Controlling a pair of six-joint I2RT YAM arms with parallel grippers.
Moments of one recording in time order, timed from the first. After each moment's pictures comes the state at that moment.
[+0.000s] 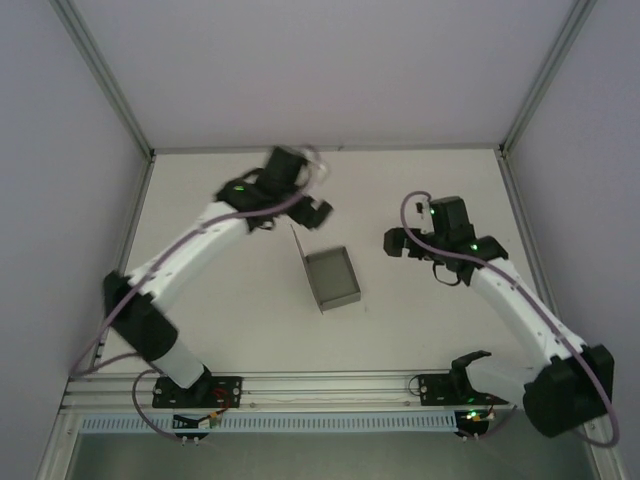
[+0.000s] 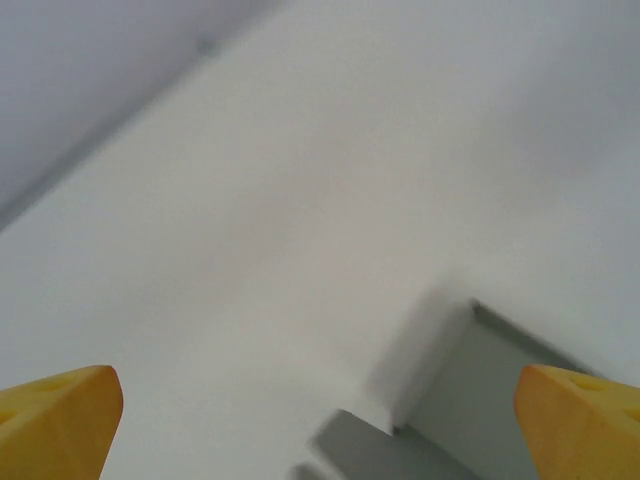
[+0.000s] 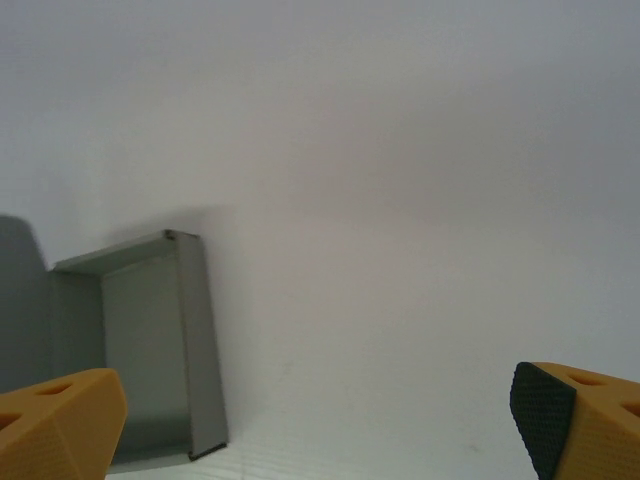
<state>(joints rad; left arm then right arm) -0.61 1.56 1.60 -0.75 -0.15 0.10 0.35 1.17 0.94 -0.61 -0.13 0.26</state>
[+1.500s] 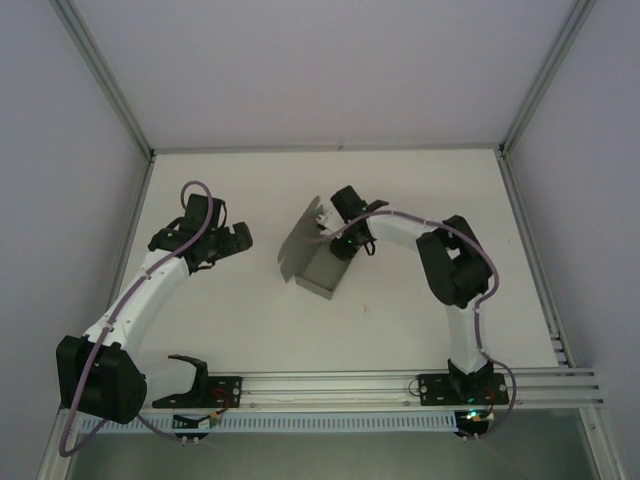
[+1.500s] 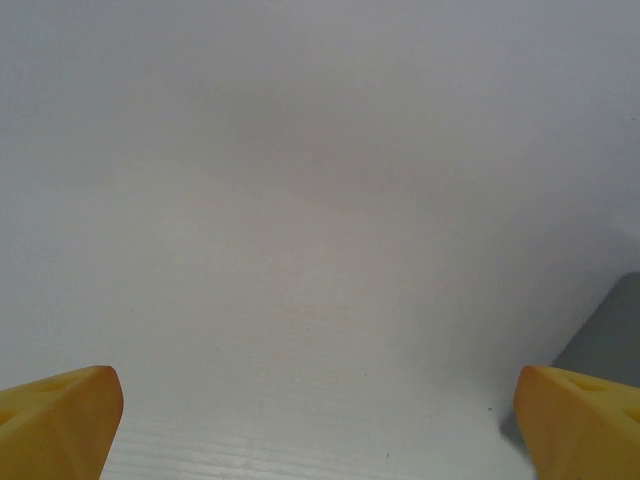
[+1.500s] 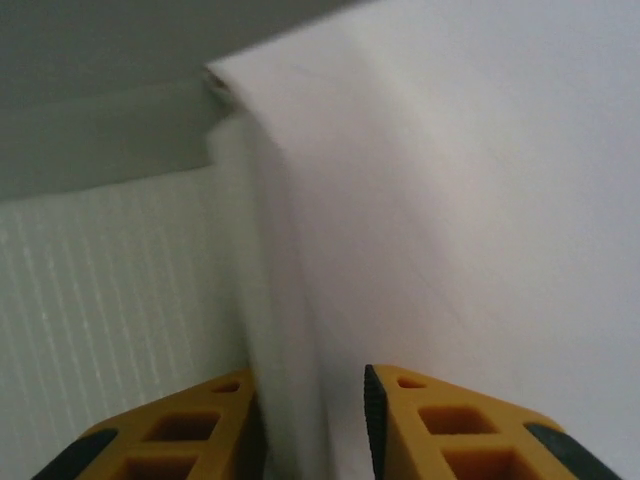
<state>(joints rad) -0.24 1.21 1.00 -0.76 -0.12 -0.53 0.61 2.03 1.39 -0.56 0.00 -0.25</state>
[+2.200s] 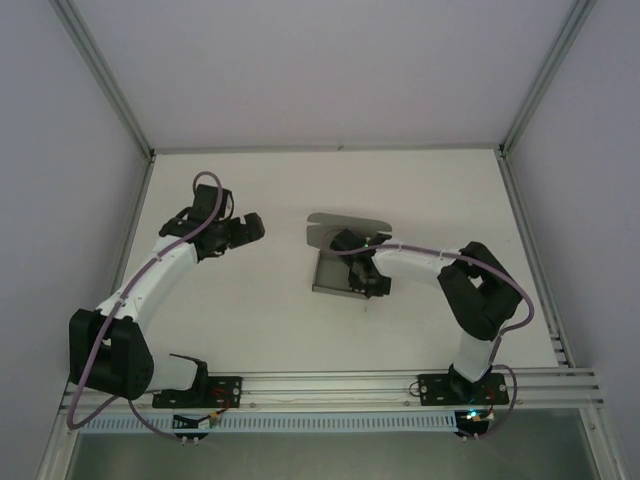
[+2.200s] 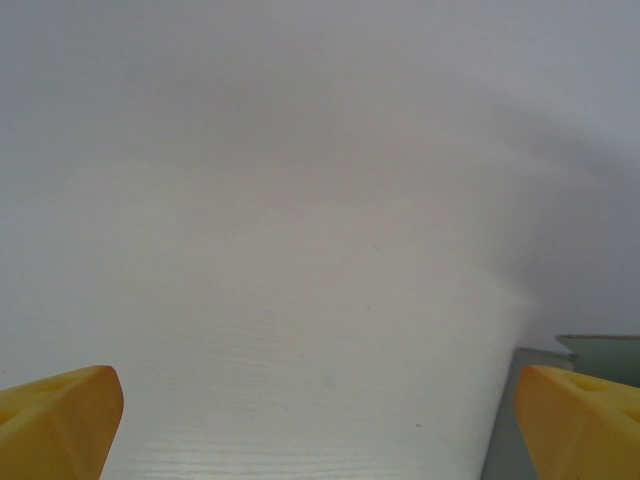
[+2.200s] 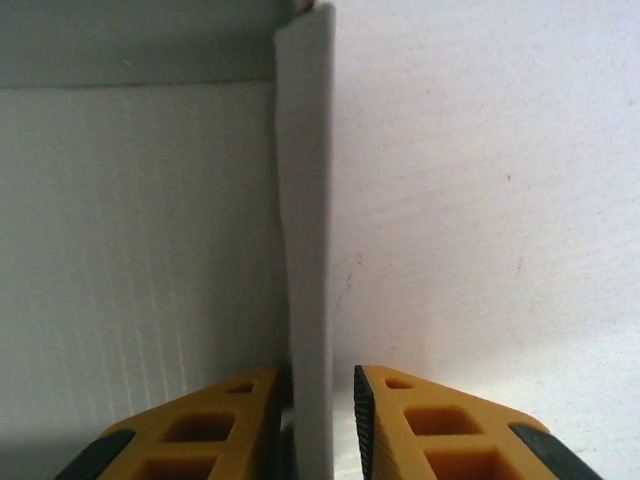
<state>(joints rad) -0.24 1.33 1.04 -0.64 0.03 -0.51 0.79 1.78 1.10 -0.79 0.21 0.91</state>
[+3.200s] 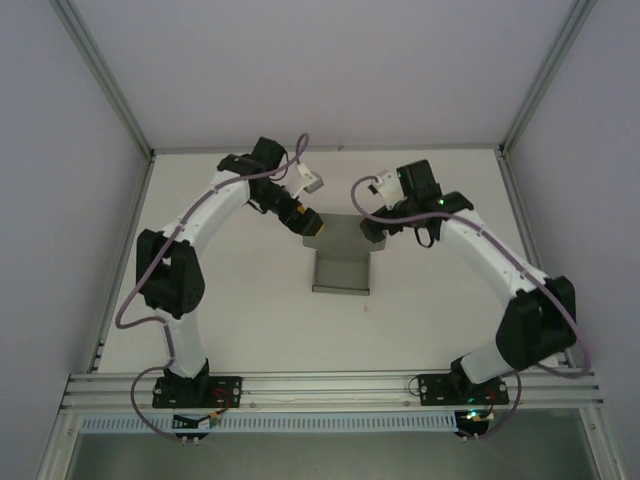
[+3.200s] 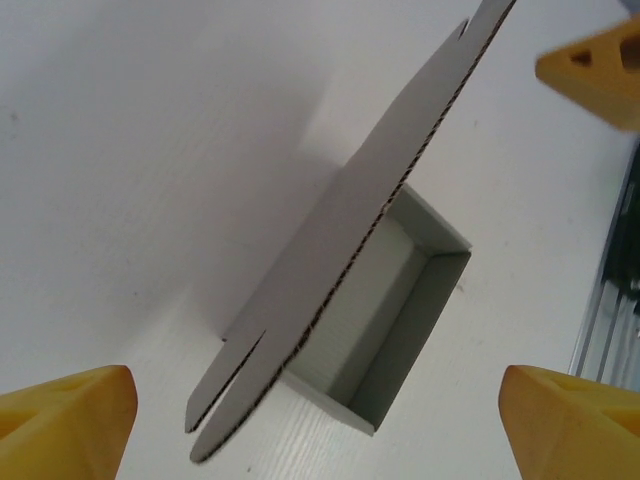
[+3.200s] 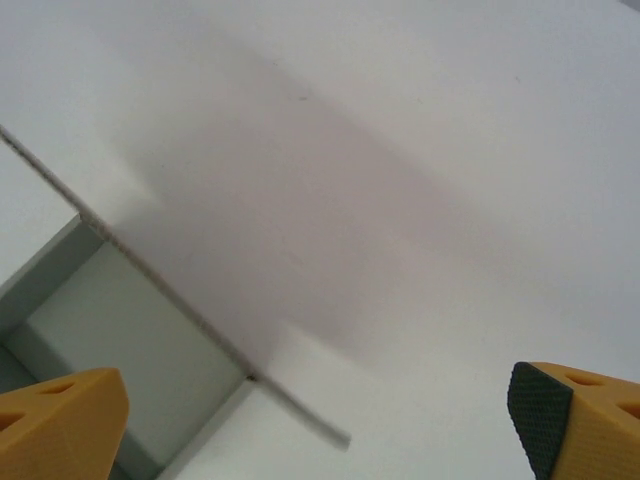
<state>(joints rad) -0.40 1.93 1.78 -1.07 0.63 0.41 0.41 1.53 1.31 -0.68 -0.15 -0.32</state>
